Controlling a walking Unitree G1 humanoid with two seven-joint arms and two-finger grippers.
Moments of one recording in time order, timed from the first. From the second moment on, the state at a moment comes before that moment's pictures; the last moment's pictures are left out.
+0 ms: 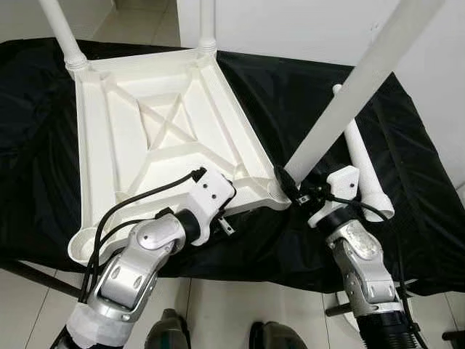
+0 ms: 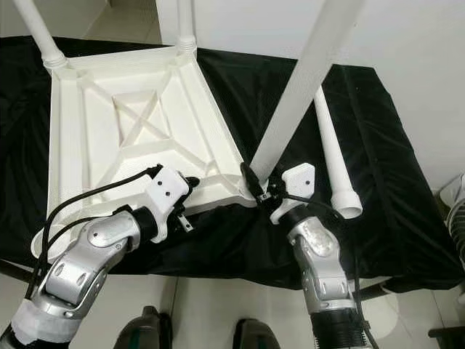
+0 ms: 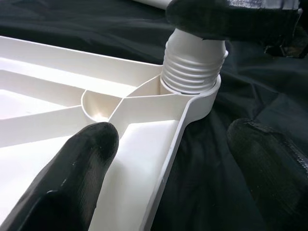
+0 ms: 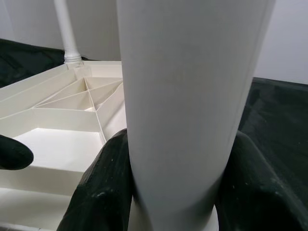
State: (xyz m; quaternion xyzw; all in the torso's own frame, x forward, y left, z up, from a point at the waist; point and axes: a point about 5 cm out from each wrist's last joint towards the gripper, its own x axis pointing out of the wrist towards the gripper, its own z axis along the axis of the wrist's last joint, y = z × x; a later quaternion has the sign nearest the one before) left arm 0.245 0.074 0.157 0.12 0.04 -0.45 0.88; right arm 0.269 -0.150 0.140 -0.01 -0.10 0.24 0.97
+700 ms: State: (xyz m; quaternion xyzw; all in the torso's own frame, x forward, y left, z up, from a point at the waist) left arm 0.246 0.079 0.158 0.12 0.04 -0.44 0.89; right arm 0.295 -0.144 0.146 -0.05 -0.06 0.25 0.97
